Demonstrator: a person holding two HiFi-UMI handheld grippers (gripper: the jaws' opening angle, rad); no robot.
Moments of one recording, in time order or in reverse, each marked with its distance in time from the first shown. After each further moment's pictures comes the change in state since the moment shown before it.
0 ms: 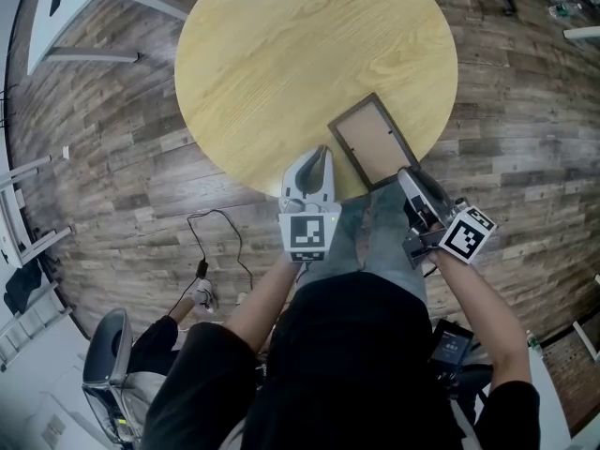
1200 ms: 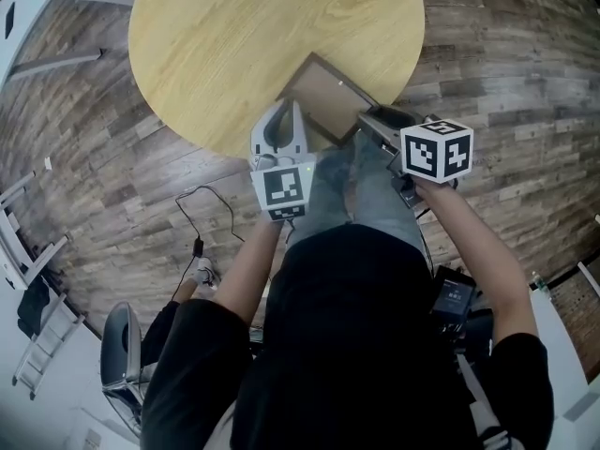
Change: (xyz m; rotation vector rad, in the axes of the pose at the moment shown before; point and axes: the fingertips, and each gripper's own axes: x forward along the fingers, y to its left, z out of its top) left arm 0.004 -0.002 -0.002 0.041 0.023 0.000; right arm 0.017 -0.031 -0.034 -0.259 0.443 -0.316
